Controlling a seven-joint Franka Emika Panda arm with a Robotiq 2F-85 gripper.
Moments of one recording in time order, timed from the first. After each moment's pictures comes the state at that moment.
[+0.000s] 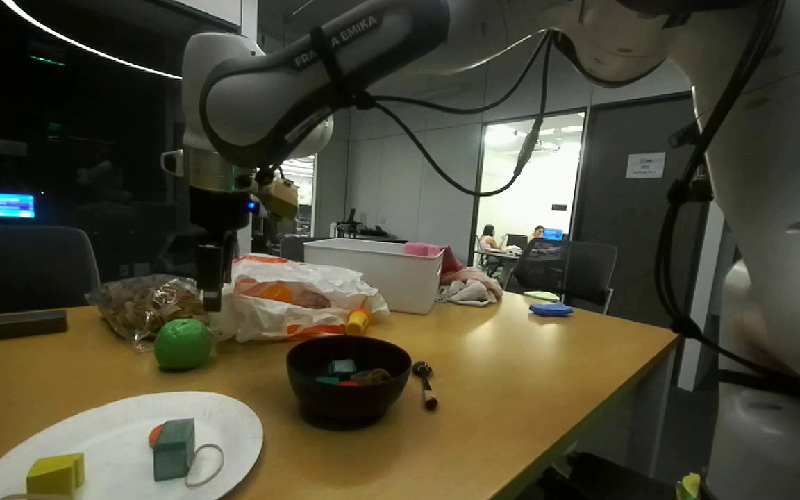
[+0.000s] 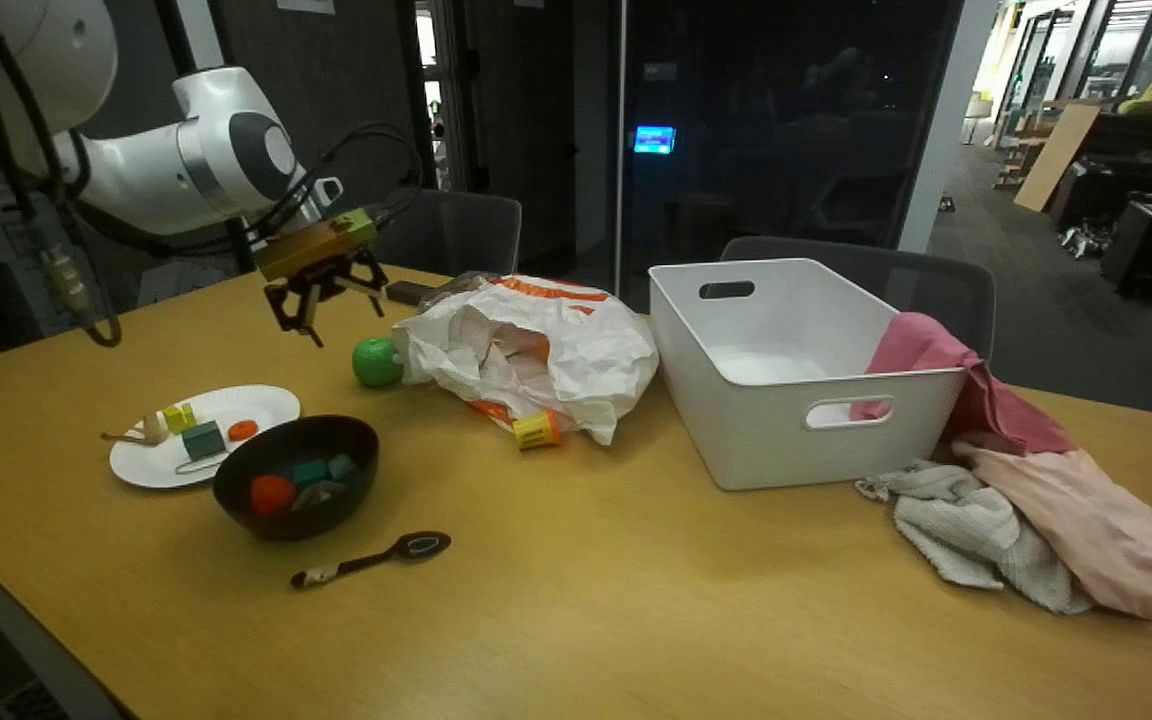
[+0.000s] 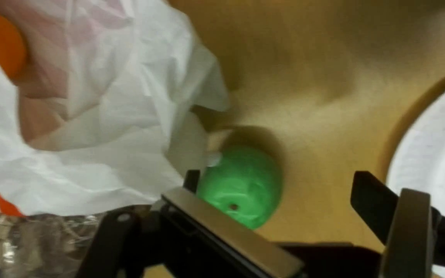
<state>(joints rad) 0.18 0.29 0.24 -1.78 -0.34 2.23 -0.39</state>
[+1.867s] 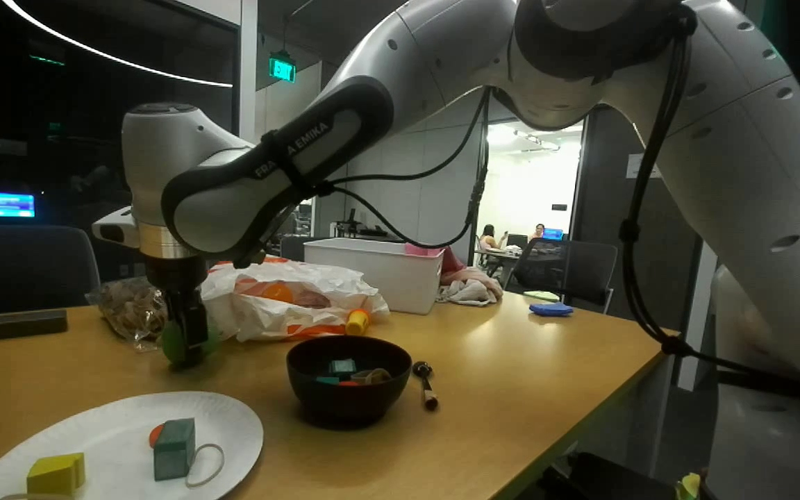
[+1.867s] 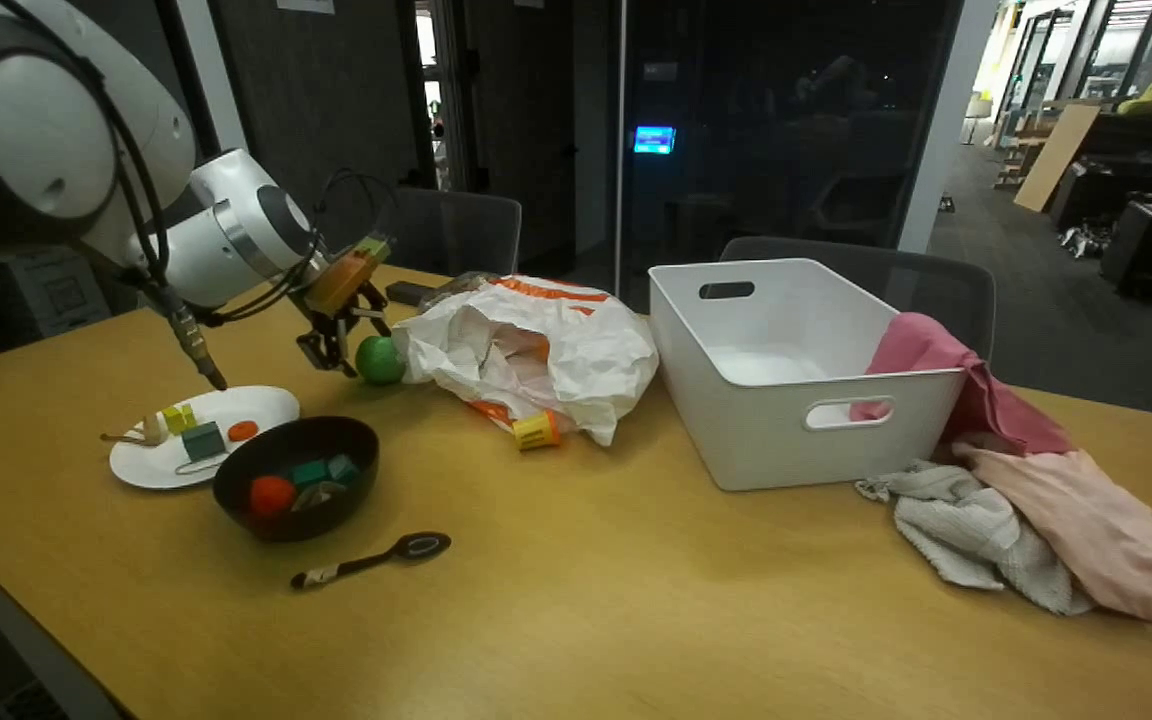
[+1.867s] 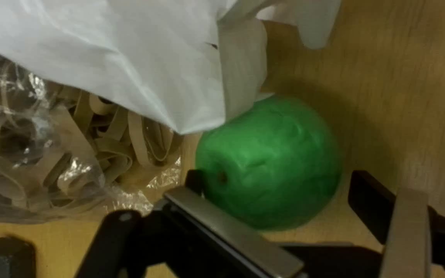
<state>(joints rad) 0.27 0.54 0.18 -1.63 -0.62 2.34 -0.66</state>
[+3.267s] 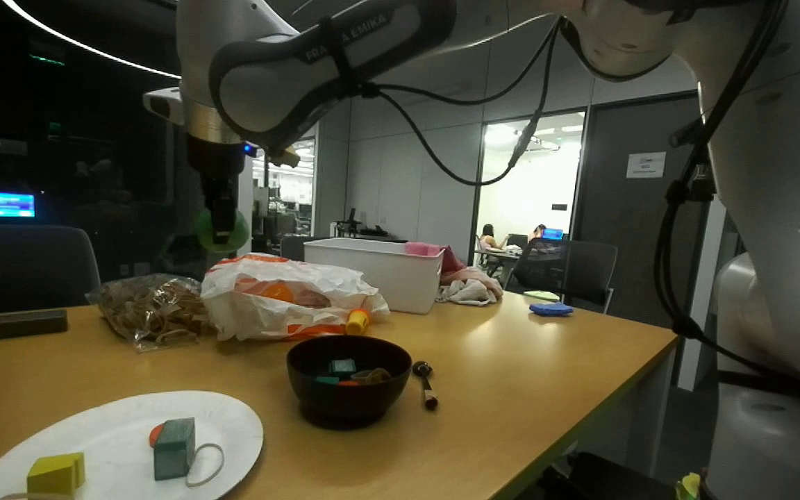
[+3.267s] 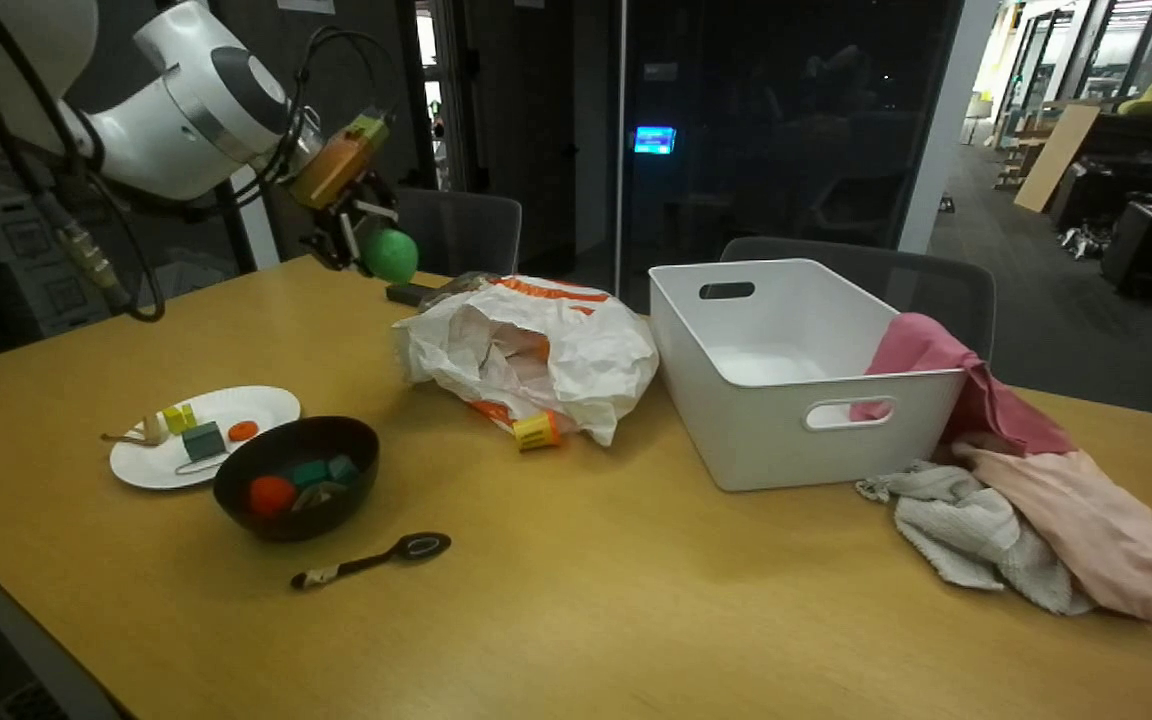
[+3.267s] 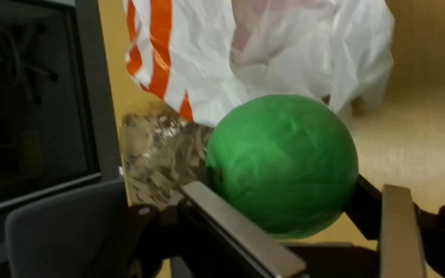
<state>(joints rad) 0.25 0.28 0.14 -1.66 -0.63 2.29 -0.60</state>
